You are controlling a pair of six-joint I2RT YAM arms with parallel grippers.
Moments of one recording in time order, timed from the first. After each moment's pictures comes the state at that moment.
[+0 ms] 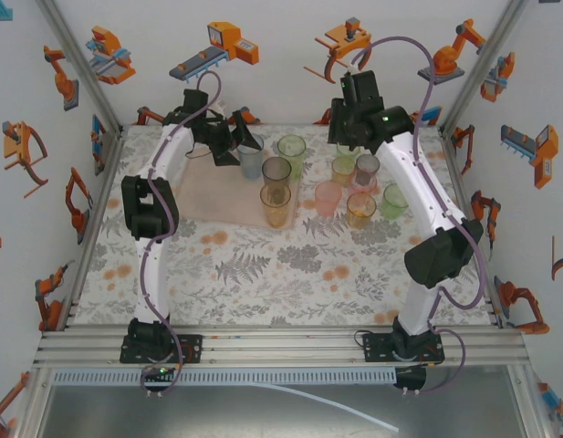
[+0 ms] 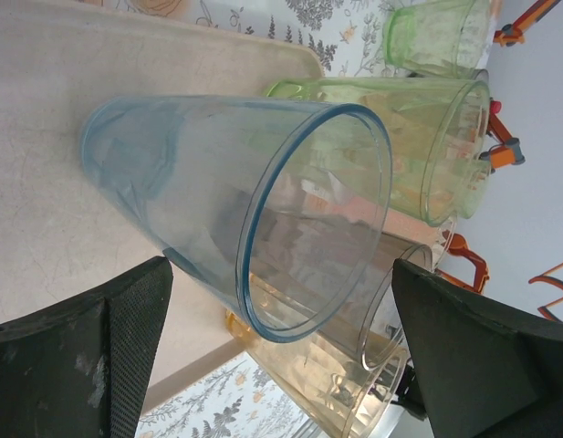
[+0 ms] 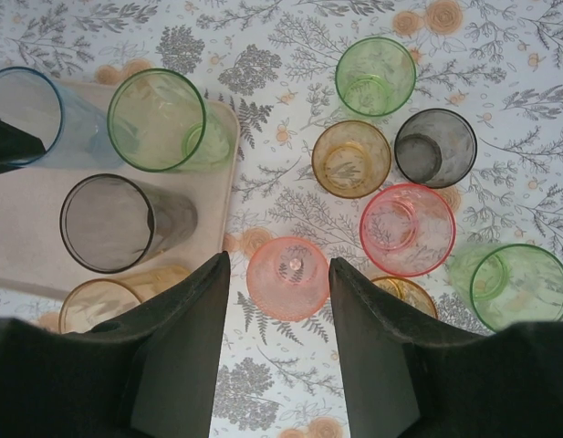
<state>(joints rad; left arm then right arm) -0.23 2.39 2.26 -0.80 0.66 -0.50 0.42 1.83 2.05 -0.93 0.21 0.32</state>
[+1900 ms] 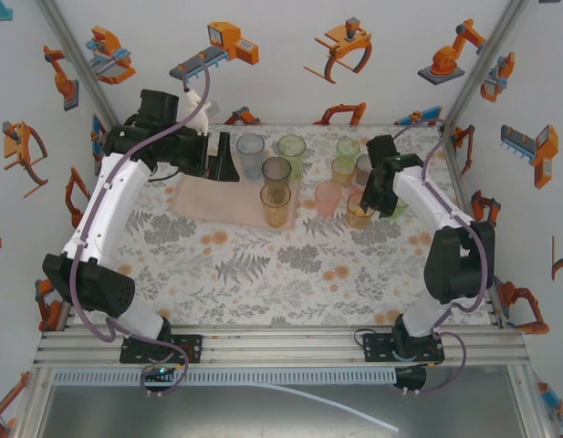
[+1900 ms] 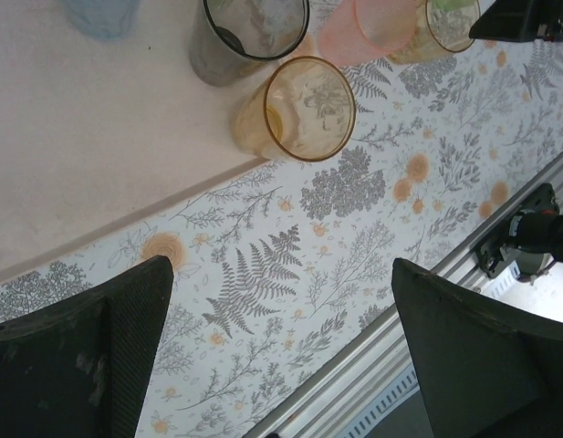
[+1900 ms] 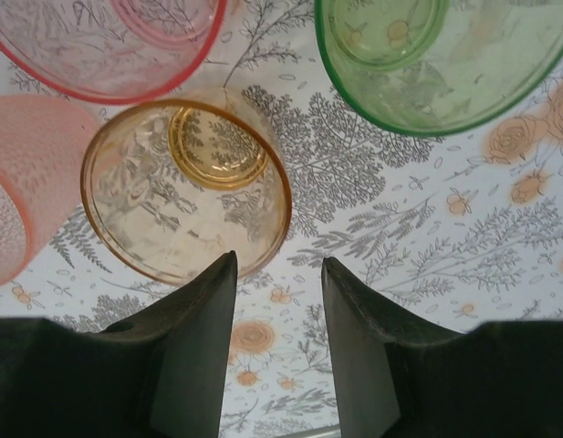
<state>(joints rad) -0.31 1.58 1.78 -1.05 0.48 0.00 0.22 1.68 1.36 -0.91 0.17 0.55</state>
